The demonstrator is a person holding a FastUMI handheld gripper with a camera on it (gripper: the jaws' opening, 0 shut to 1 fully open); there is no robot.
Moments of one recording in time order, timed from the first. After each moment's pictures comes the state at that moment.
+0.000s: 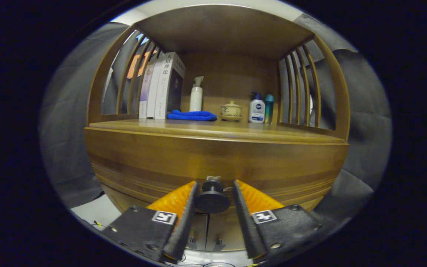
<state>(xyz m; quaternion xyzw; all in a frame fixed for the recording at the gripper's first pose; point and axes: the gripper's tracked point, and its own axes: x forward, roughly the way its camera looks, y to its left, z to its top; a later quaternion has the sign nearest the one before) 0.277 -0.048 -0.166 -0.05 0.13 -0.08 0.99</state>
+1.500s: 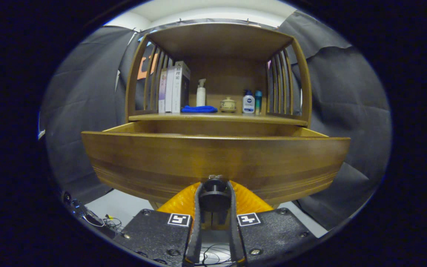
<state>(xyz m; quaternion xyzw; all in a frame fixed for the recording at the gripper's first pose) 0.116 -0.028 -0.170 -0.02 0.15 -0.07 0.99</state>
